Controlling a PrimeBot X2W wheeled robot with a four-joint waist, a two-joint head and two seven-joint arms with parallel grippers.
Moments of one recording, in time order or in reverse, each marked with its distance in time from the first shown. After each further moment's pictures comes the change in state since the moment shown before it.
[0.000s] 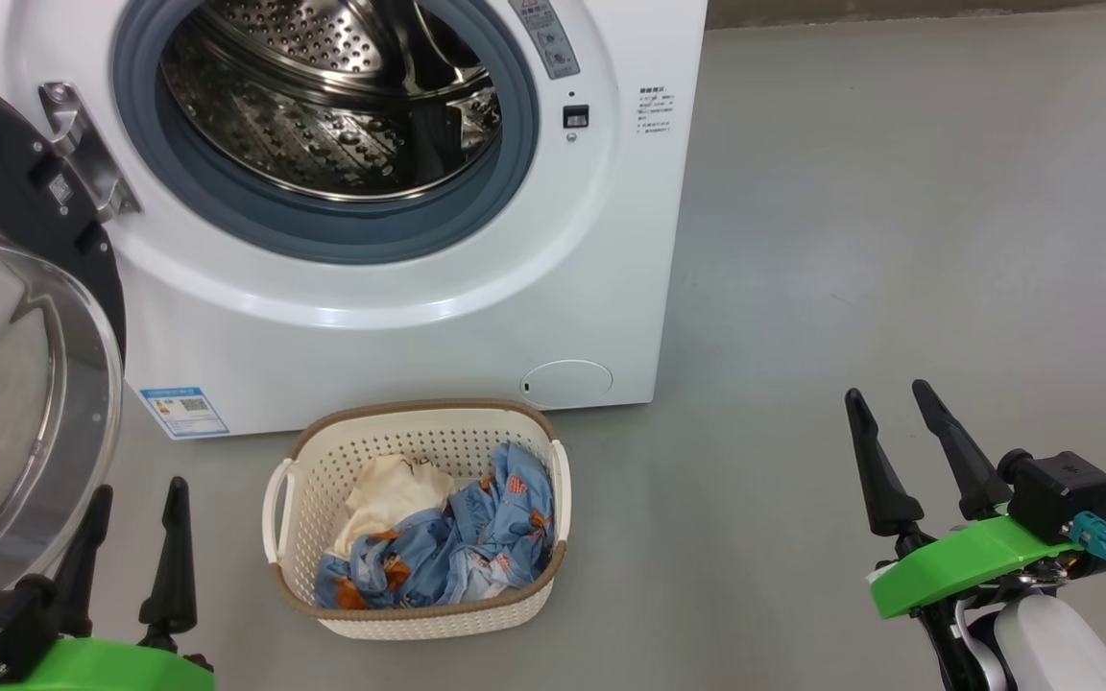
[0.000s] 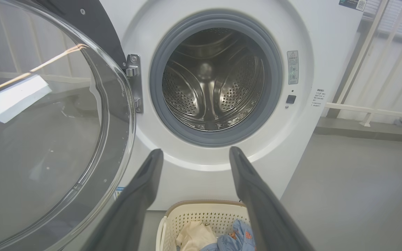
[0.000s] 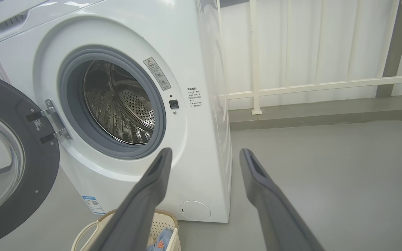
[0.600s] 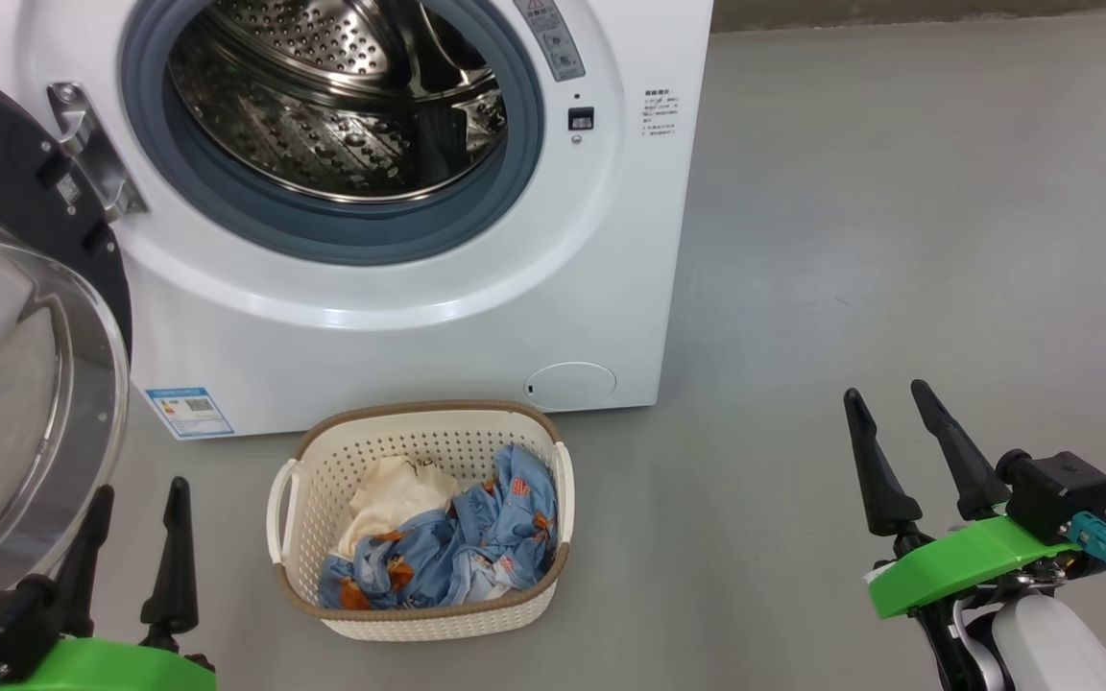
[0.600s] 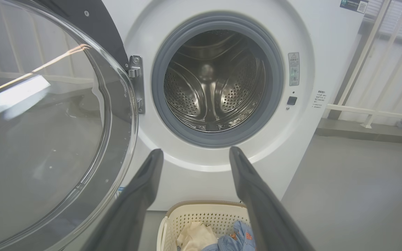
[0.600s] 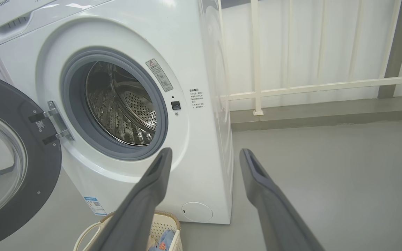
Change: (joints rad) left arm 0.000 -0.005 0.001 0.000 0.001 -0.010 0.000; right arm 0.000 0.007 -0.004 0.001 -0.004 0.000 0.000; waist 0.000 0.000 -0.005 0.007
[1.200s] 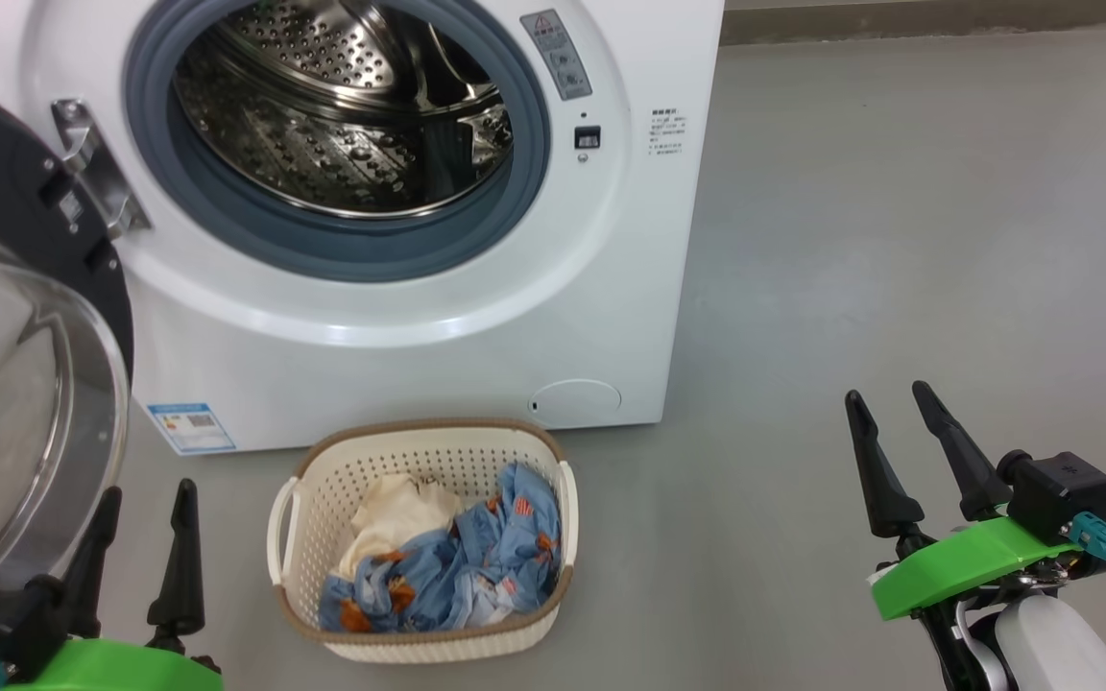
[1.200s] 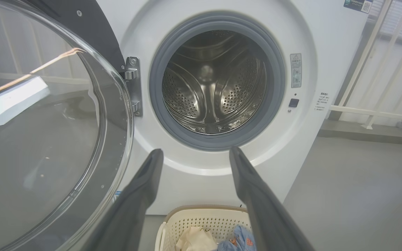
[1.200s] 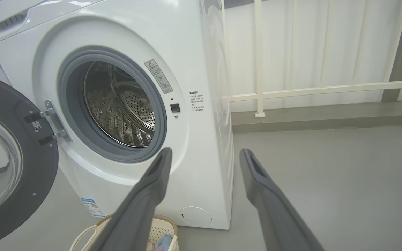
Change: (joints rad) left arm 0.000 -0.001 -0.011 0.001 0.000 -0.009 0.000; right arm 0.000 -0.011 0.008 0.001 0.000 0.000 0.000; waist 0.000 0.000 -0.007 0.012
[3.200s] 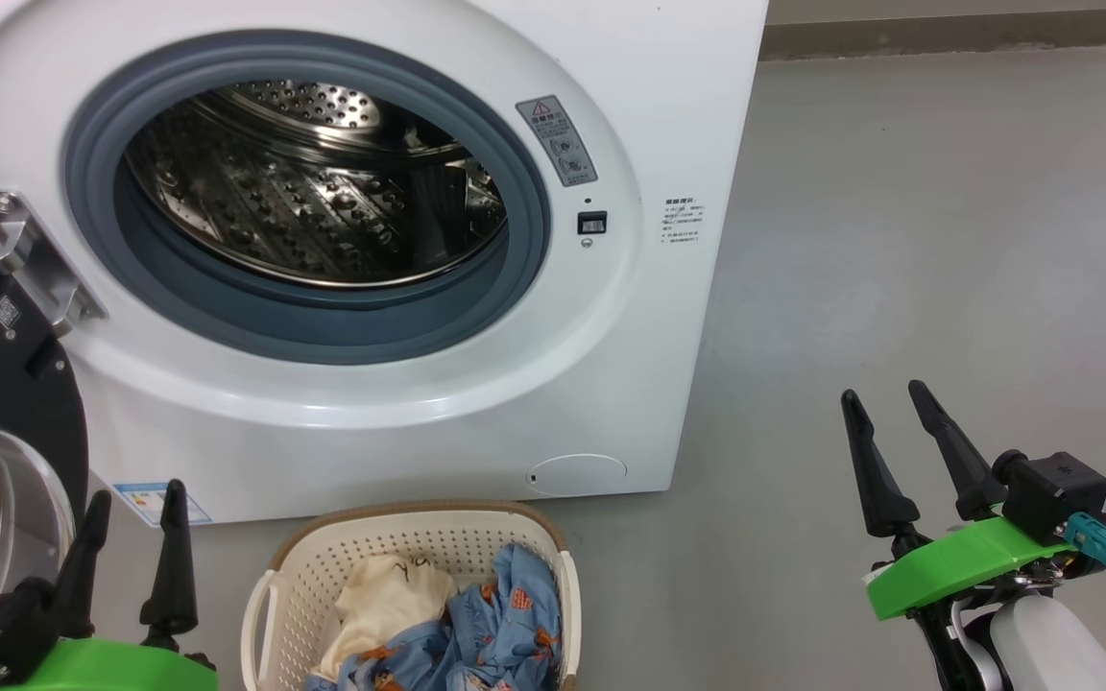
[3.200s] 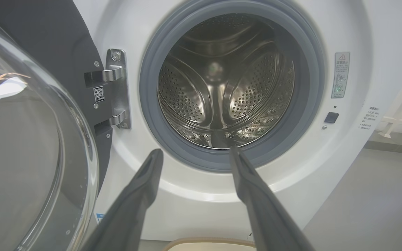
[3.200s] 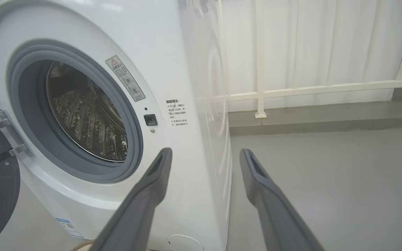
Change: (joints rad) left arm -0.001 -0.022 0.032 0.014 -0.001 -0.016 0.000; right arm 0.000 0.010 -0.004 -0.001 -0.014 0.000 0.000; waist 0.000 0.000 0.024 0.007
